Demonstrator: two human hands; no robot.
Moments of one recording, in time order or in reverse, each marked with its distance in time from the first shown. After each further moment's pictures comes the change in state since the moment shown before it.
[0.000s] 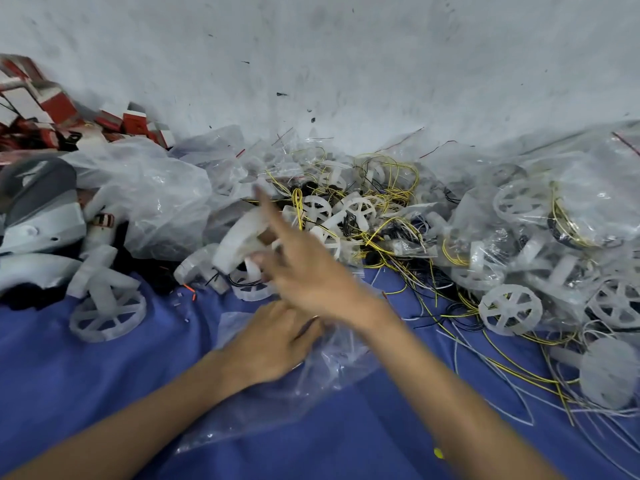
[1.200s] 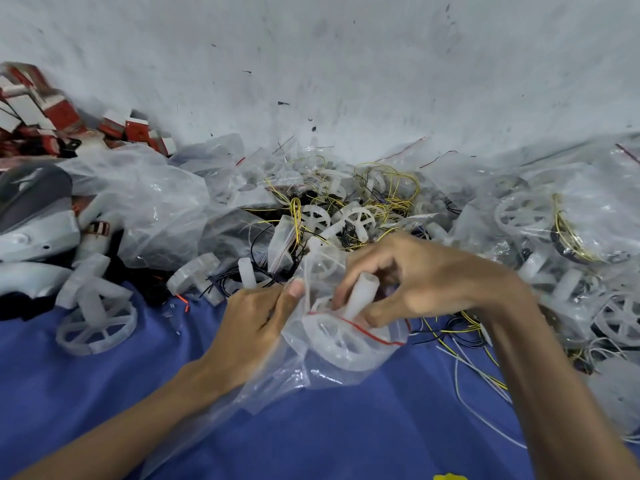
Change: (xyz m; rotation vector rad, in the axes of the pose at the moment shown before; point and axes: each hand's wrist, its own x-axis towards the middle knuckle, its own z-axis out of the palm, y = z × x) left_hand 0.010 0.015 -0.029 -0.260 0.460 0.002; right_hand -0.046 0.005 -0.101 -0.087 -0.410 0.157
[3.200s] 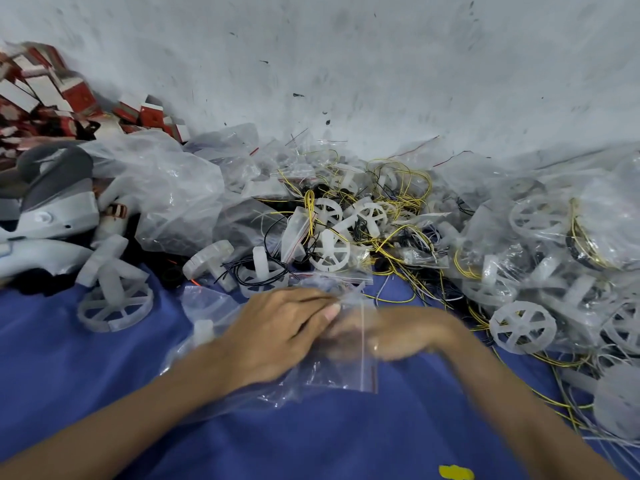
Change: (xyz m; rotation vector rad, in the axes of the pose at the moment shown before) left_hand -0.007 0.014 -0.010 0.312 -0.393 0.073; right_hand 0.023 0.035 0.066 0.249 -0.151 0.207
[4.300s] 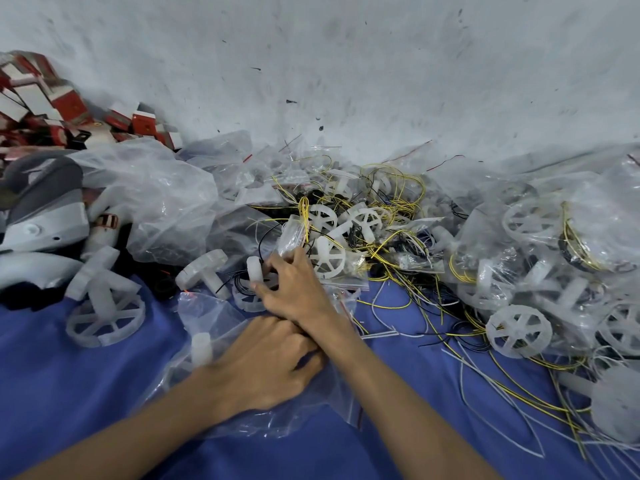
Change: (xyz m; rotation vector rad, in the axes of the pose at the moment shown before) left_hand -0.008 -0.014 0.018 0.137 -0.241 0.037; right_hand 0.126 -0.007 0.028 -0.368 0.656 -0.061
